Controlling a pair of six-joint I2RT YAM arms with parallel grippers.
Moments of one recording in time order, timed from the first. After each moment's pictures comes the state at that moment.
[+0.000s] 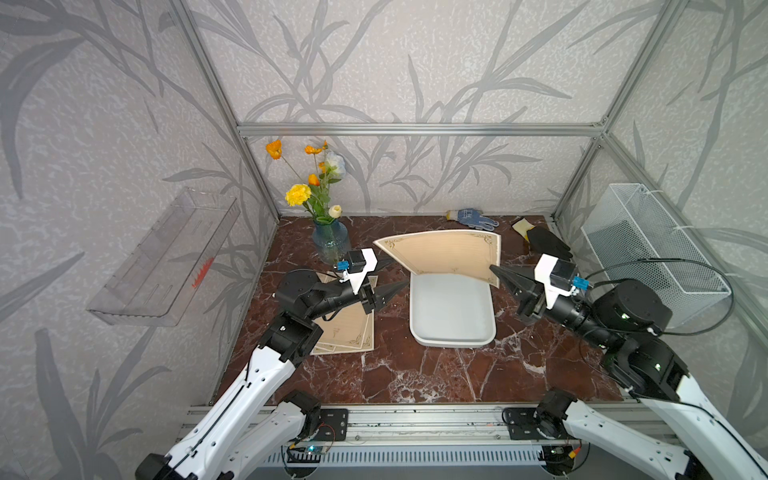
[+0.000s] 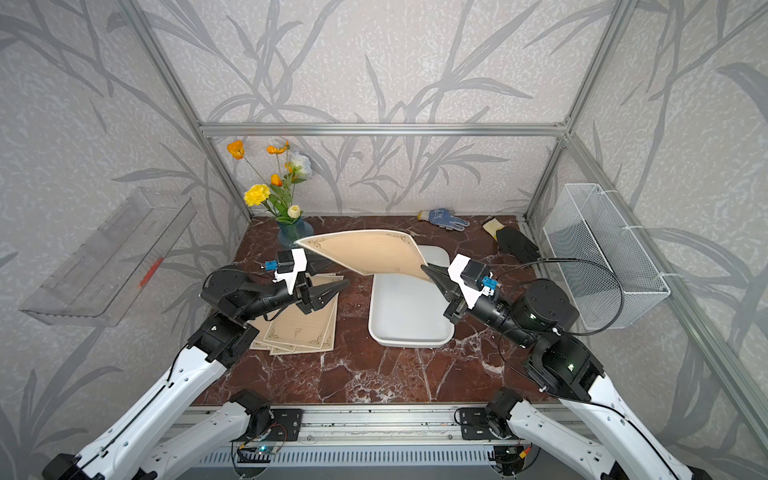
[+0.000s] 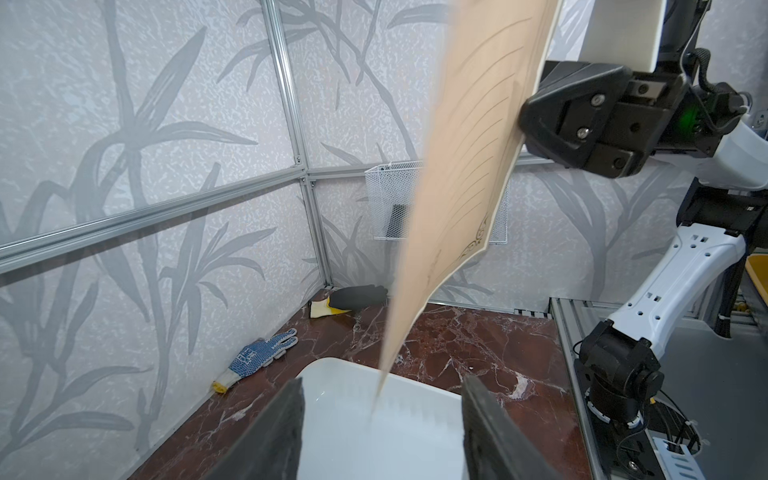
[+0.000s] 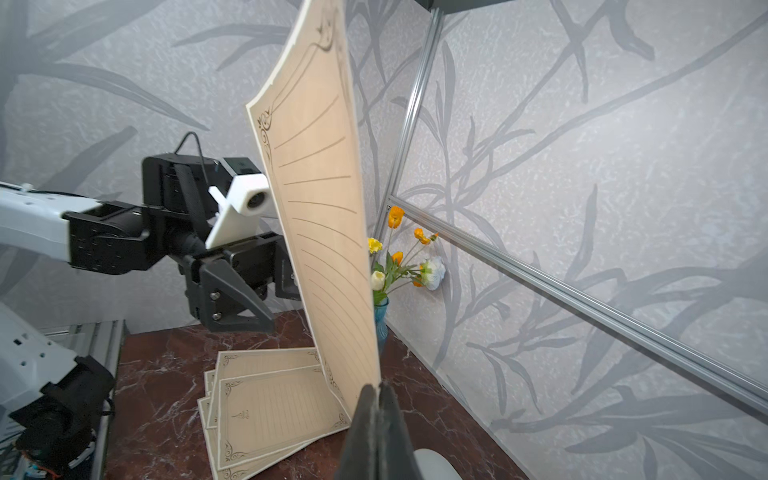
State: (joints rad) left arm -0.45 0.86 0.83 0.16 0.72 0.05; right arm 0.74 0.70 1.10 -0.25 -0.26 -0.21
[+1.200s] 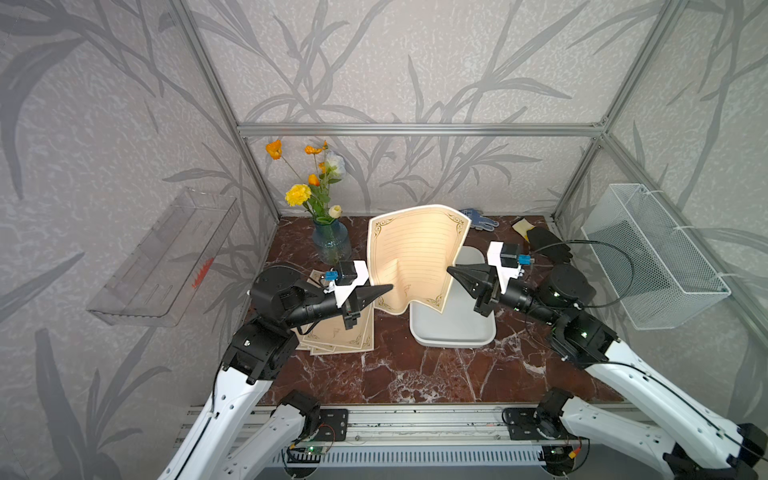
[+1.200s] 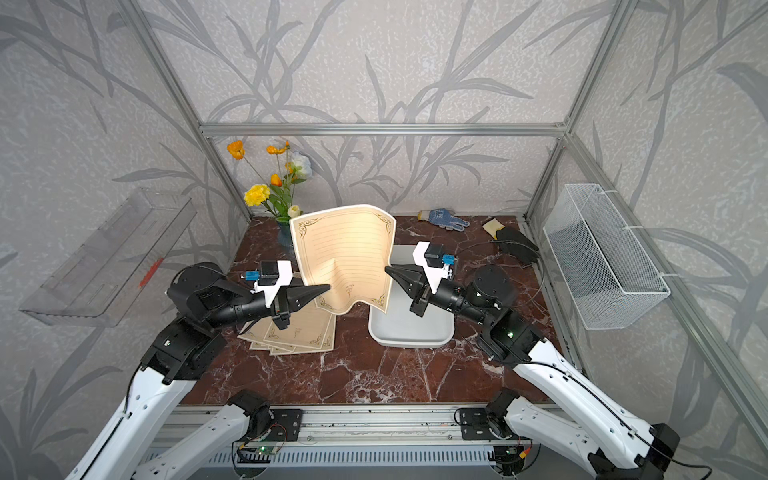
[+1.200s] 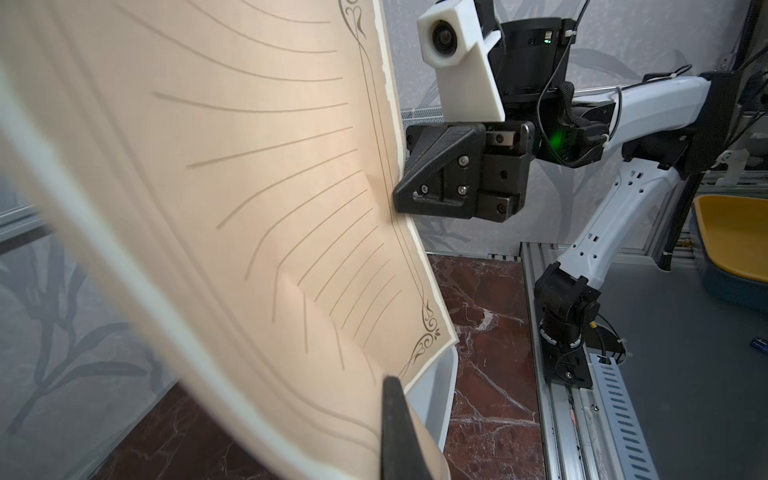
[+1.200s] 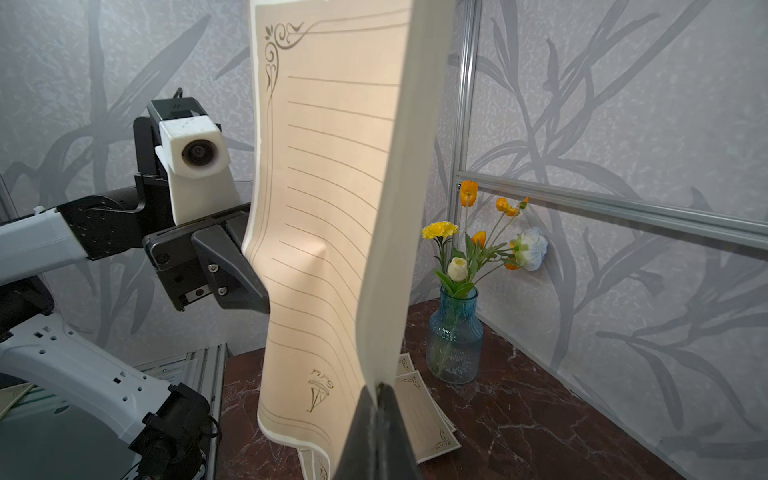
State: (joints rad) left arm -0.34 0.78 1.05 -0.43 0.82 0.25; right arm 0.72 0.95 0.94 0.12 -0.41 0.11
